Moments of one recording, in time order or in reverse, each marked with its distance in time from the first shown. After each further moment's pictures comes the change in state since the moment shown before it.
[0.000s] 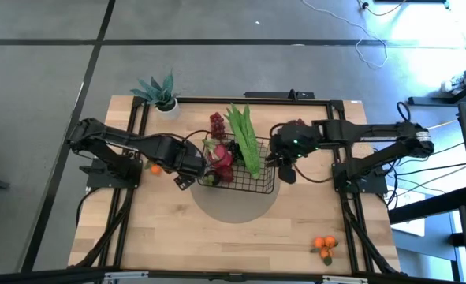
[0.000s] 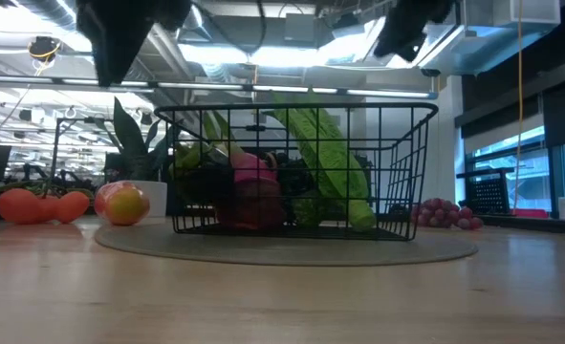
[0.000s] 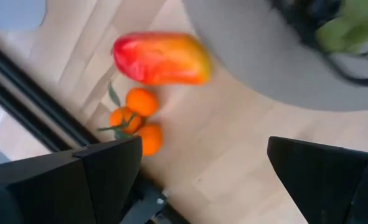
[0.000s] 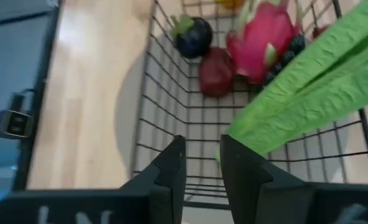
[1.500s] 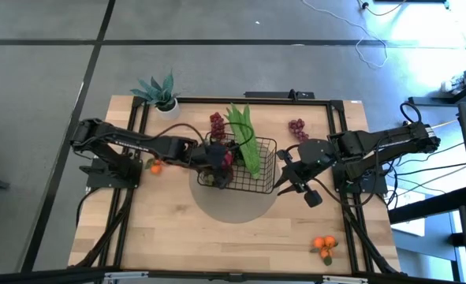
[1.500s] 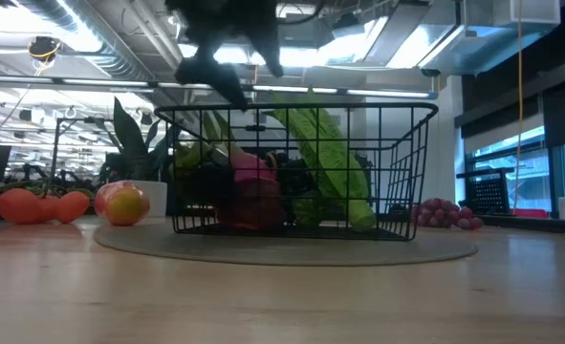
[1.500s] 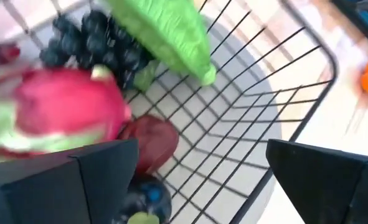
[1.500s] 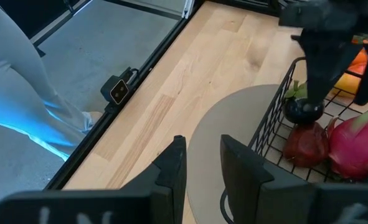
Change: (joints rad) left arm 0.087 0.025 -0.167 0.952 0.008 0.135; right arm 0.242 -0.096 0.000 0.082 -0.122 -0.266
